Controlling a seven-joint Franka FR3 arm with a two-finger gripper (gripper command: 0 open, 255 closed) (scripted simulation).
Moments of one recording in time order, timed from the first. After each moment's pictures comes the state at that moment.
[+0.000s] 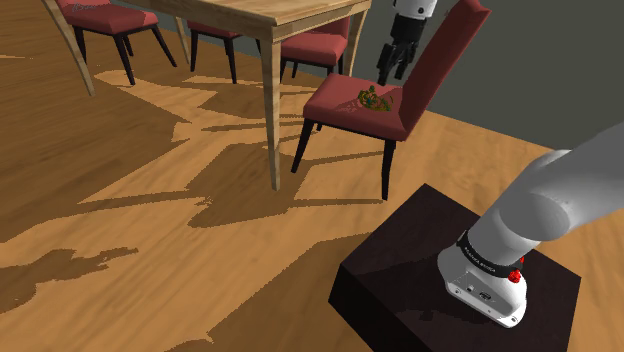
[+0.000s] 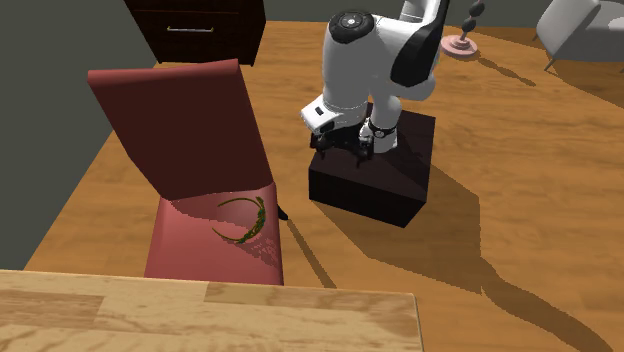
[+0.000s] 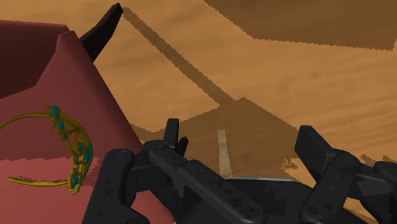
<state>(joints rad) -0.09 -0.36 -0.13 -2.20 0.01 1.84 -0.23</state>
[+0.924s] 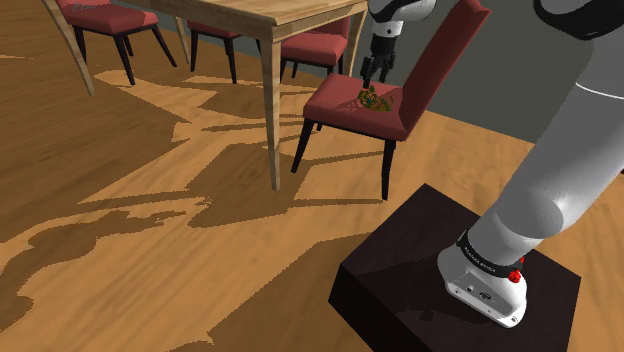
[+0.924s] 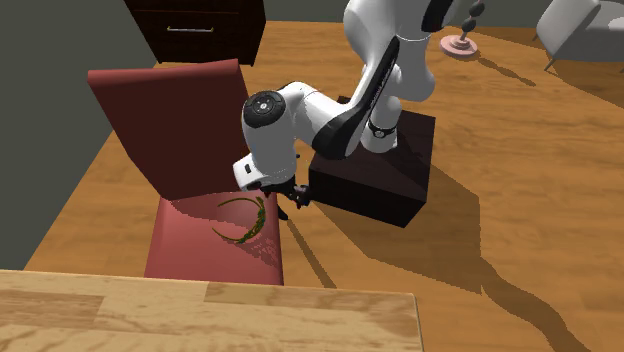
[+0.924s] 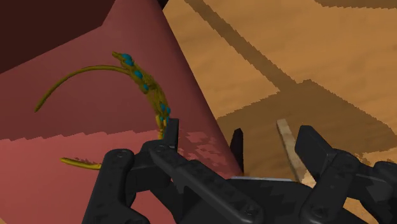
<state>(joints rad) -0.15 0.14 -0.21 -1.84 0.01 1.96 -0.33</state>
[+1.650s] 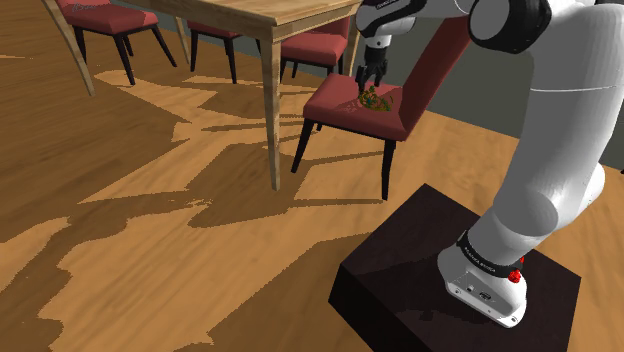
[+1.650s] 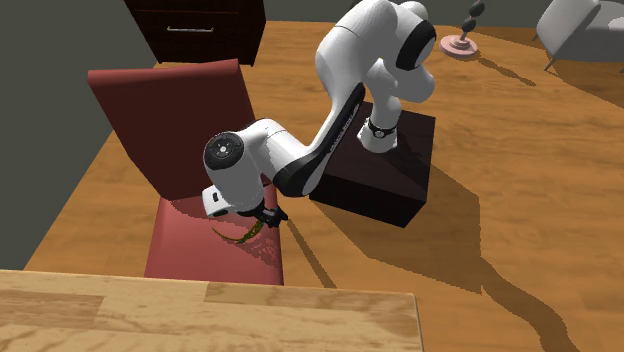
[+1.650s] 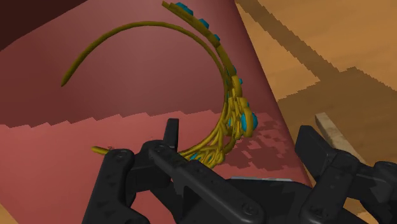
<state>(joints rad) -0.21 0.43 -0.23 -1.58 0.04 1.97 -0.37</state>
